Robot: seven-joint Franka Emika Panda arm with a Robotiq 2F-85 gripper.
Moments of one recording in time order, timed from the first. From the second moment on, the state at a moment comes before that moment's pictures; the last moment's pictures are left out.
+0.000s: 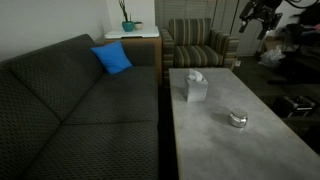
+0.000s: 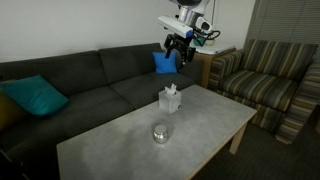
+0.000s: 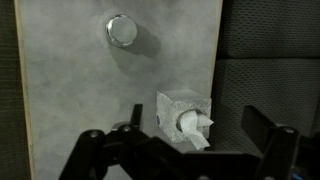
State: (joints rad) arm -0.10 1.10 0.04 -0.90 0.29 1.92 -0.11
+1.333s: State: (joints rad) arm -0.01 1.27 0.04 -0.95 0.18 2.11 -0.12
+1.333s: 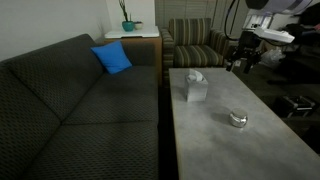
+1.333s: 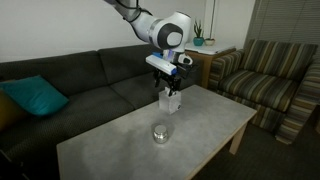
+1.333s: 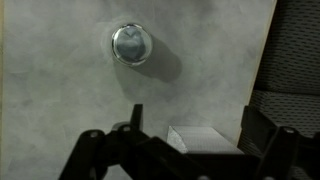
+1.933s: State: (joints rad) arm 0.06 1.35 0.01 -0.99 0.18 2.23 0.09
